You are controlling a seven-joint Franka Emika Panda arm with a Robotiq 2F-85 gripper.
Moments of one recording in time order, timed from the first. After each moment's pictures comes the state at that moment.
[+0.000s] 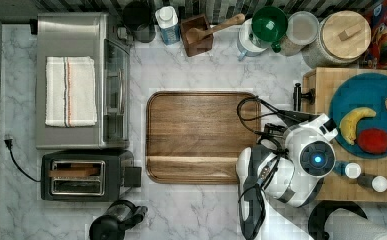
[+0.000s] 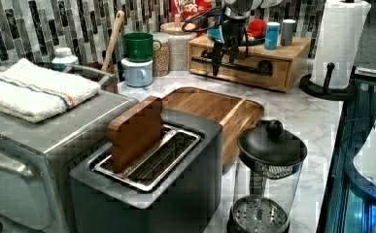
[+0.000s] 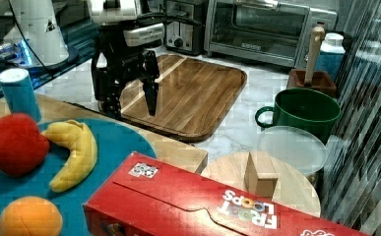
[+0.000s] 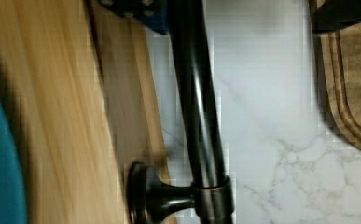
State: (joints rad) arm -0.25 0.22 -0.19 -2.38 0.03 1.26 -1.07
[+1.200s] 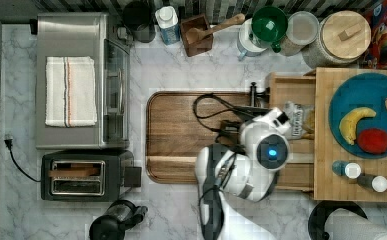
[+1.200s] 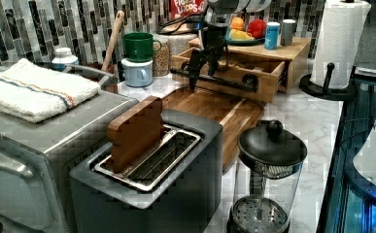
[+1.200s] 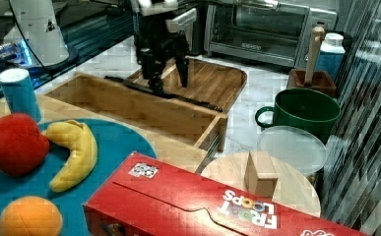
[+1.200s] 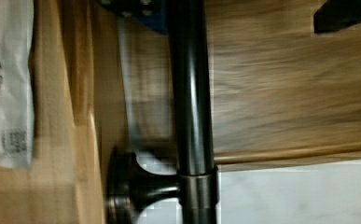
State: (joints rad) arm -0.18 0.16 0.00 -2.46 0.18 1.24 -1.04
